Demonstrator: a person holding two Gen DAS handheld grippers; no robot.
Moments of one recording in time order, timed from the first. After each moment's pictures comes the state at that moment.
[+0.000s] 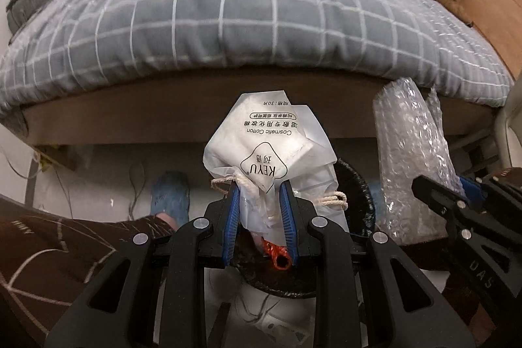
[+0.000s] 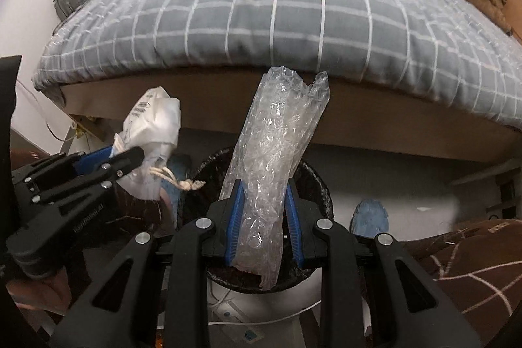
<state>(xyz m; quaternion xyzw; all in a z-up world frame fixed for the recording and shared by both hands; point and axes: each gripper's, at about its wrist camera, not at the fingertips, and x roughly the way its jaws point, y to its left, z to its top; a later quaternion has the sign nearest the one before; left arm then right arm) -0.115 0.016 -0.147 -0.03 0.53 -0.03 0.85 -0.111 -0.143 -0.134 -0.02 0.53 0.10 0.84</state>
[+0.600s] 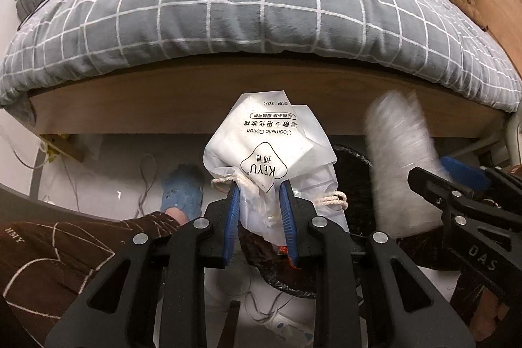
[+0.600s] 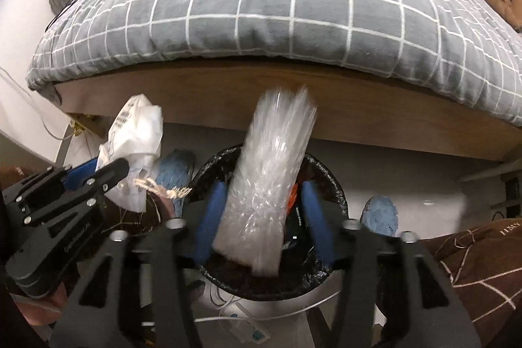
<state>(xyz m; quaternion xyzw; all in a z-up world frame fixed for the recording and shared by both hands) -0.113 0.048 -0.160 -0.03 0.54 0.00 0.84 -0.091 -0.121 -0.149 -0.02 0.55 0.11 0.83</state>
